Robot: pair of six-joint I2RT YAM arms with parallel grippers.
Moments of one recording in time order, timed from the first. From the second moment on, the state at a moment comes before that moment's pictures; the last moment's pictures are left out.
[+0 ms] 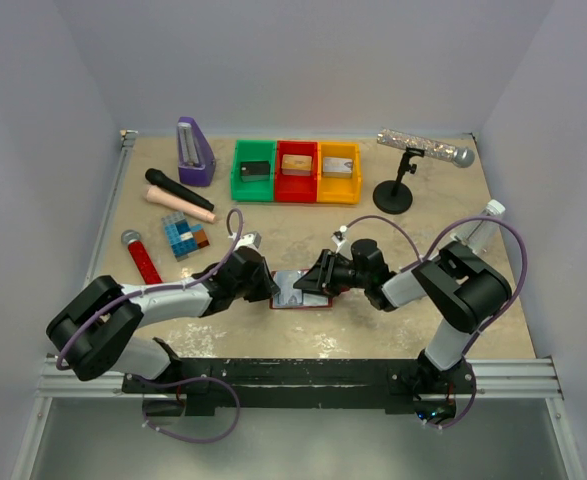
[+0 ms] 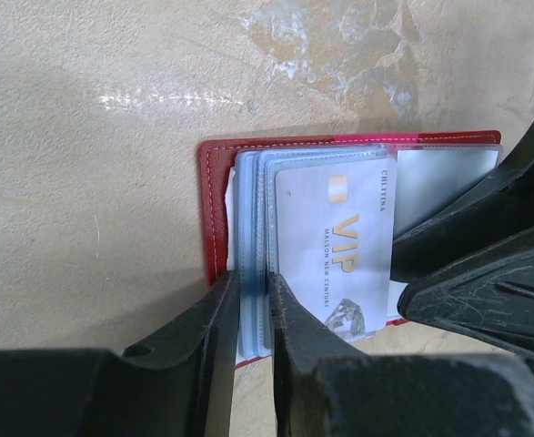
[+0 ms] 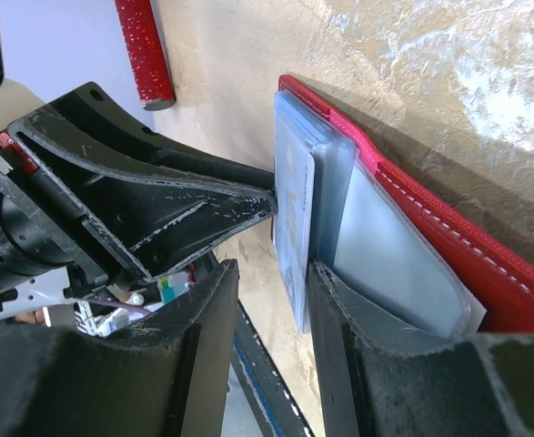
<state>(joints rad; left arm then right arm) -0.77 1.39 0.50 0.09 -0.05 -0.88 0.61 1.72 0.44 0.80 -0.58 1.11</state>
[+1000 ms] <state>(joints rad) -0.77 1.41 0.49 0.16 0.00 -0.88 0.61 1.77 0.53 0.72 -0.65 1.09</state>
